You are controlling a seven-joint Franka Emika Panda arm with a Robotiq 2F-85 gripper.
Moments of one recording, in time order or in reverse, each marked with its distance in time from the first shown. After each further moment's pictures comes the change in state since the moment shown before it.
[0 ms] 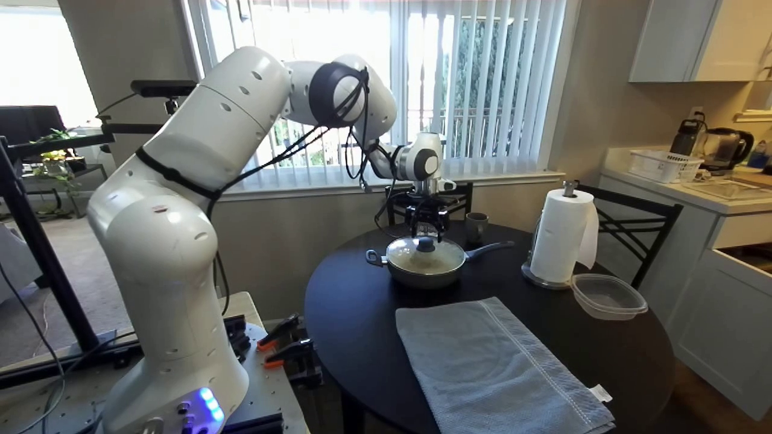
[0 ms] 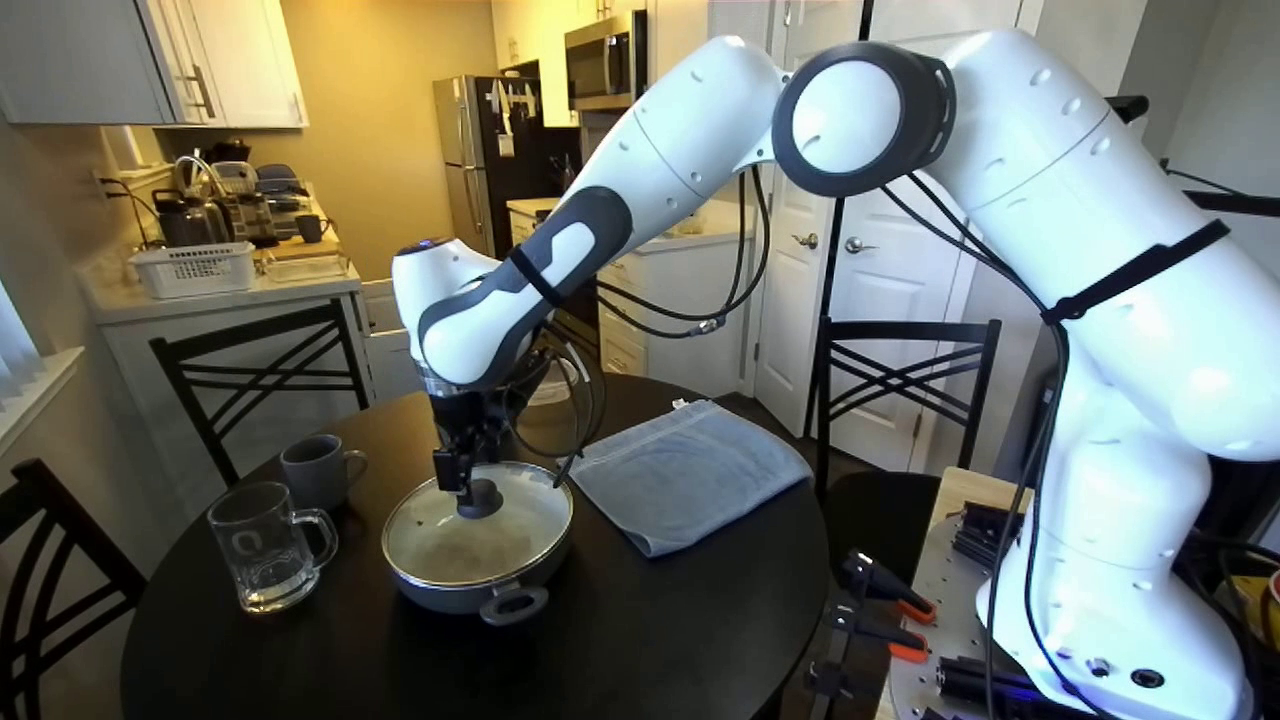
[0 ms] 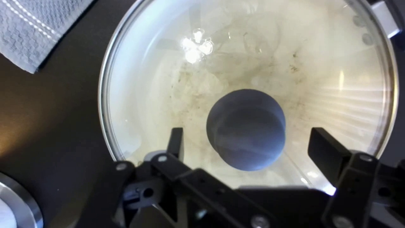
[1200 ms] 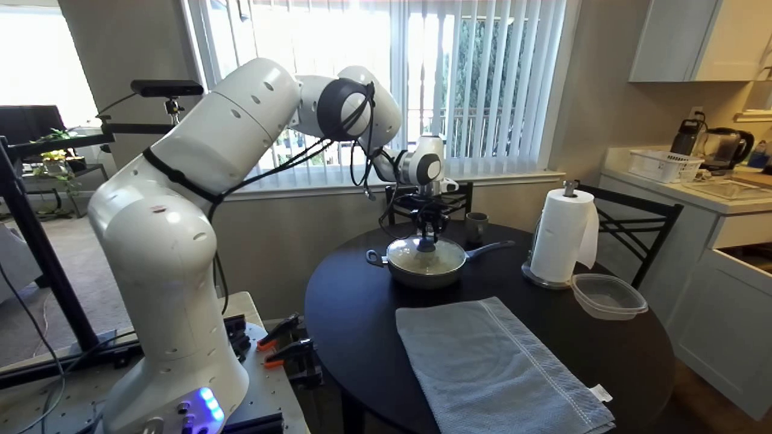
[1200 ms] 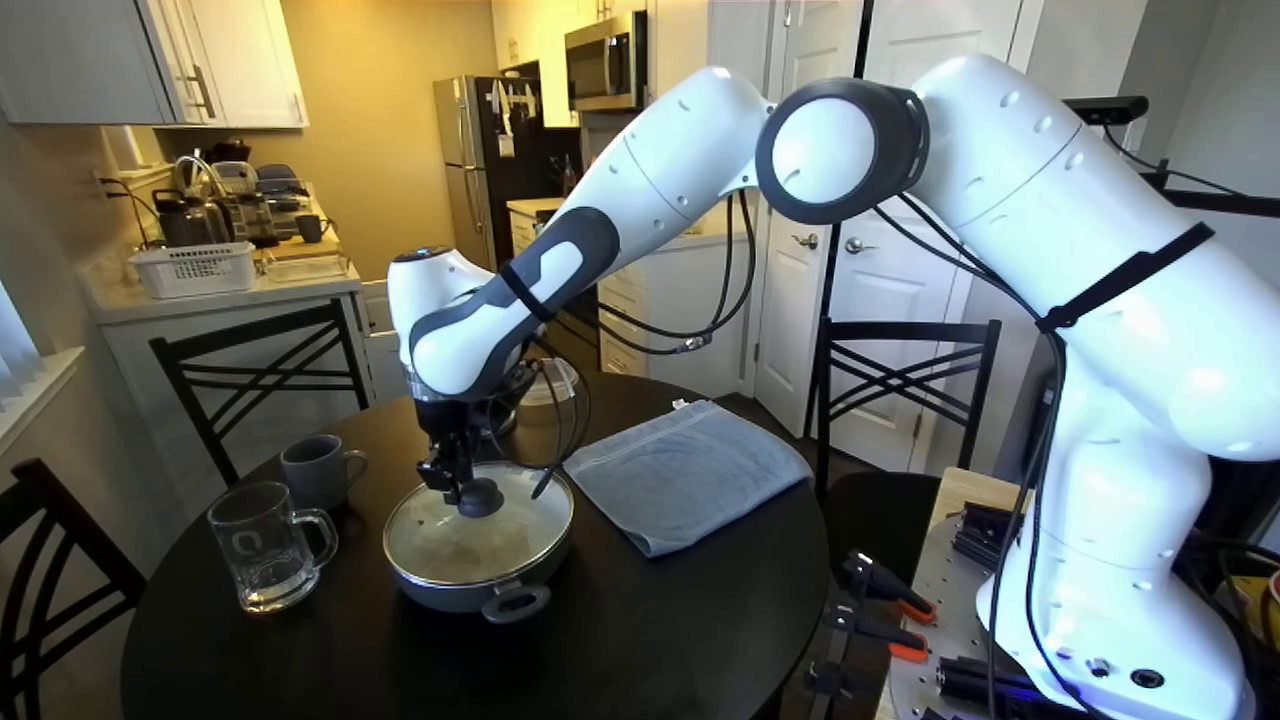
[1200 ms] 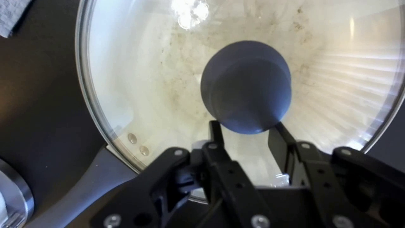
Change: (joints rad) arm -0.012 0.076 0.021 0.094 0.006 0.052 0.000
